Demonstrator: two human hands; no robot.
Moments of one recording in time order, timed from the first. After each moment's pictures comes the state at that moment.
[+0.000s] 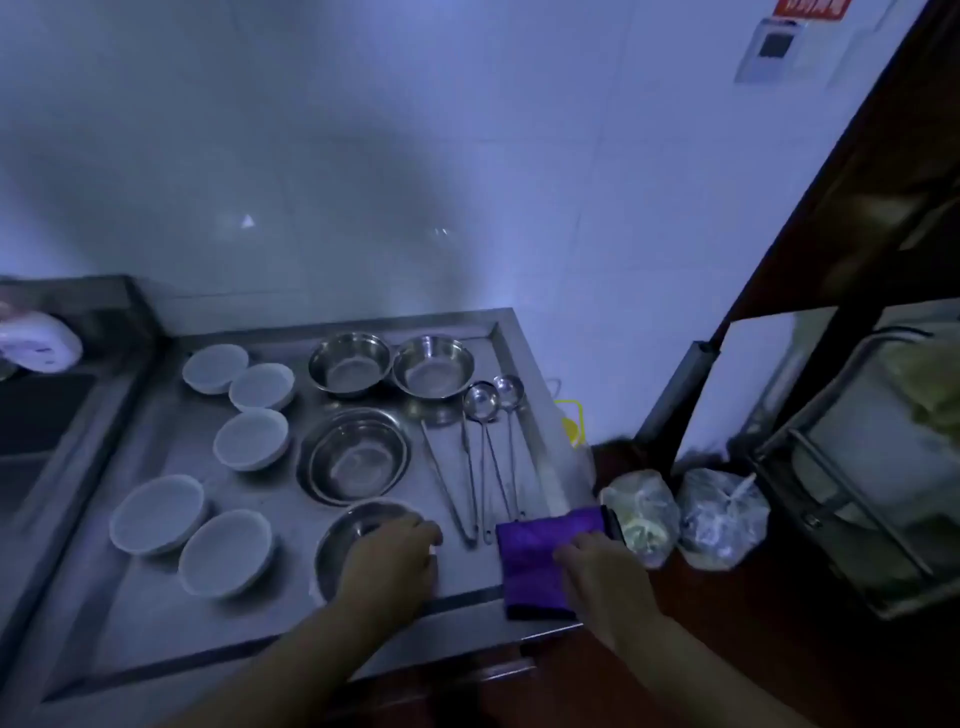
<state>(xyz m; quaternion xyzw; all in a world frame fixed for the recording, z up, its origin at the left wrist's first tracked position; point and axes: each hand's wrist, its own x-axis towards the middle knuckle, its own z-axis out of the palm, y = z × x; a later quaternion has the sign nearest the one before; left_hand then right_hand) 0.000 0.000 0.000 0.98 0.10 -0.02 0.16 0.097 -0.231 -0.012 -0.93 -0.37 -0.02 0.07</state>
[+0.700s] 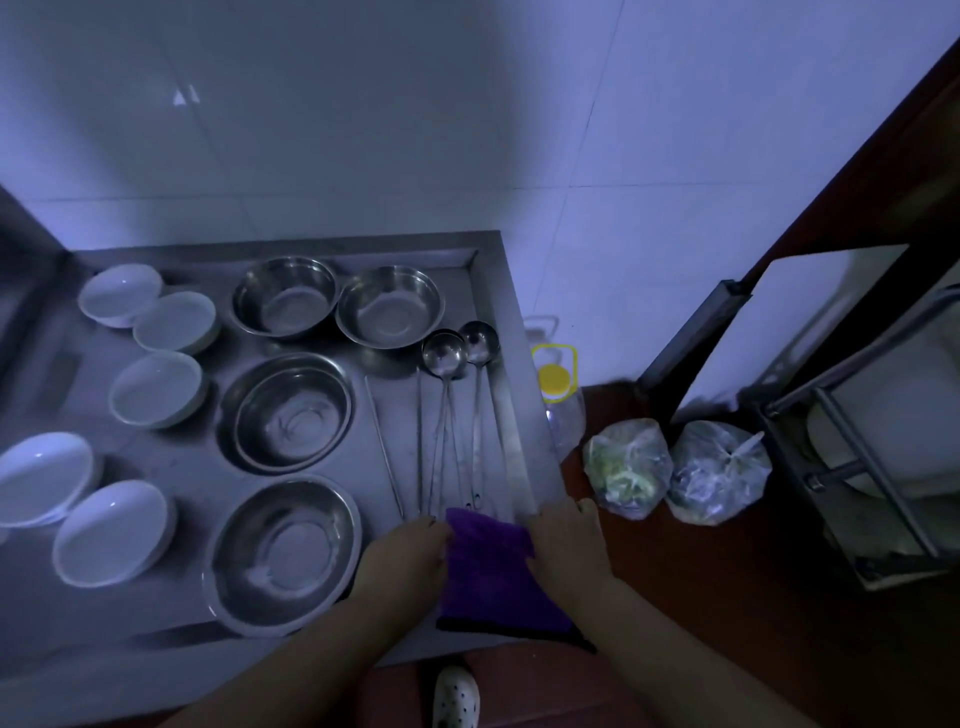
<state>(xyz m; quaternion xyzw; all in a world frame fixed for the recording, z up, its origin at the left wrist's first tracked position) 0.100 -0.071 -0.088 0.96 0.15 -0.13 0.21 0.204 -0.243 -0.100 -0.92 -0.36 0.11 -0.07</state>
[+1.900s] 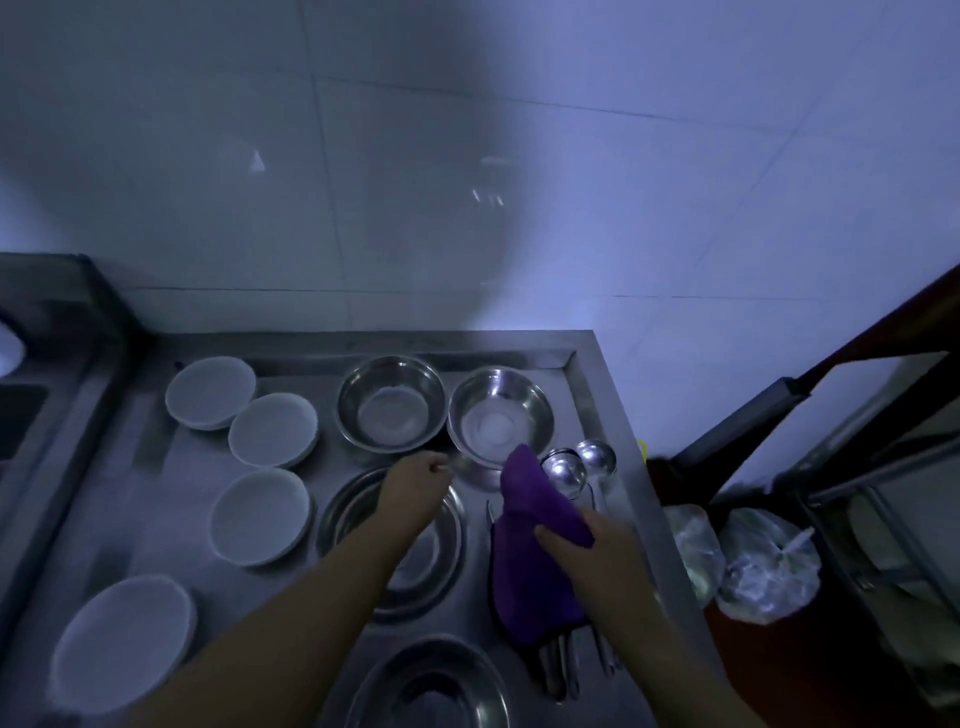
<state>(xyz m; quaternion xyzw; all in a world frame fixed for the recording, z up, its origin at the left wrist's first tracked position) 0.215 0.205 -0.059 0.81 0.32 -0.03 0.49 0.233 -0.002 0.002 -0.88 -0.06 0.17 0.43</state>
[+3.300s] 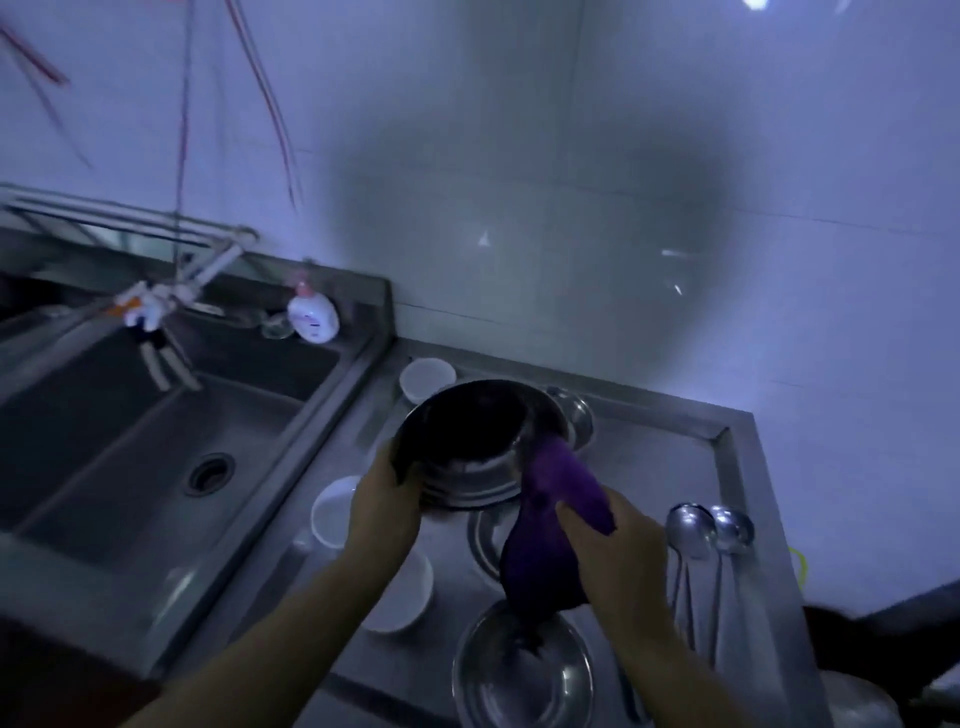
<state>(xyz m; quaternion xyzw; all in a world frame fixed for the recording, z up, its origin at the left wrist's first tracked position) 0.001 0.209 0.044 0.64 0.44 0.31 0.55 0.132 0.042 0.065 -0.83 -0.24 0.11 0.50</state>
